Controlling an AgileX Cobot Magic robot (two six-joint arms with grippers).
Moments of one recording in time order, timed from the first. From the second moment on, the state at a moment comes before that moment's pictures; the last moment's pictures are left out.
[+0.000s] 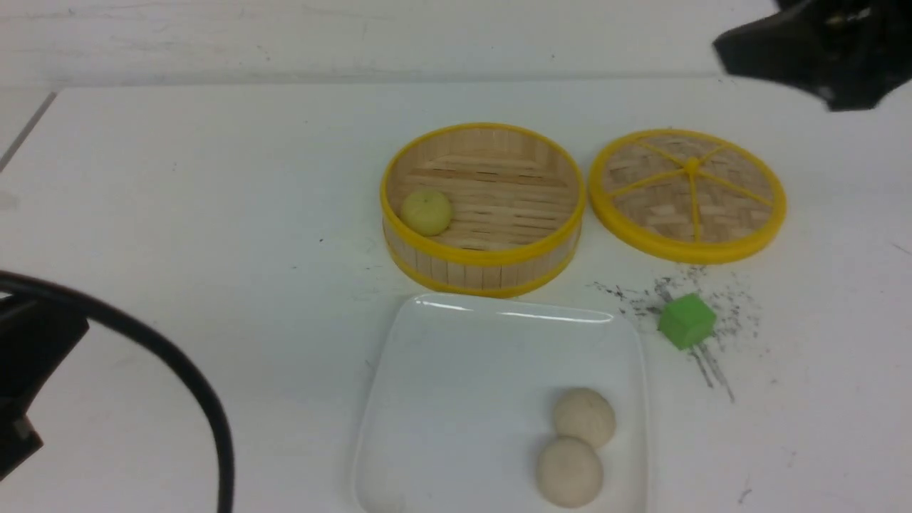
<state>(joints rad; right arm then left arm) 0.30 1.14 -1.35 0.37 0.76 -0.66 0.07 0.39 -0.60 -0.63 0.64 0.35</state>
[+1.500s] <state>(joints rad) 0.30 -0.02 -0.43 0.40 0.84 -0.27 0.07 1.20 -0.79 -1.56 0.83 1.53</state>
